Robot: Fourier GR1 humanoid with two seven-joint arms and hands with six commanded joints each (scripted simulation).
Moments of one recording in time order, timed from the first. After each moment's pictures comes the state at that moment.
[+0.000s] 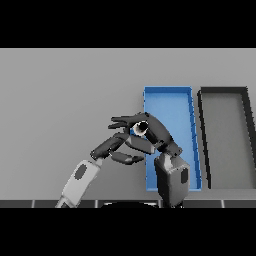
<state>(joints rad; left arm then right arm) -0.24 0.02 -0.41 -1.53 -0.09 -0.39 0.11 -0.47 0.31 0.13 -2.04 0.00 0.37 0.57</state>
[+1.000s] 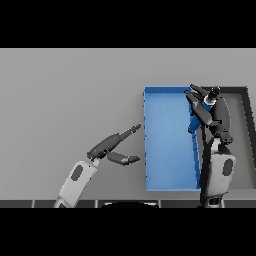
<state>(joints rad) -0.22 0.05 -0.41 -1.55 -0.09 -0.38 0.08 -0.39 -0.09 -0.22 -1.91 -0.04 0.09 0.61</state>
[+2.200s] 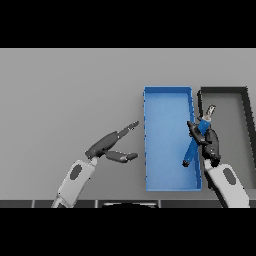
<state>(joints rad) -0.23 0.07 -0.39 -1.55 -0.12 -0.36 0.06 -0.11 -0.61 0.36 -1.70 -0.47 -0.60 0.61</state>
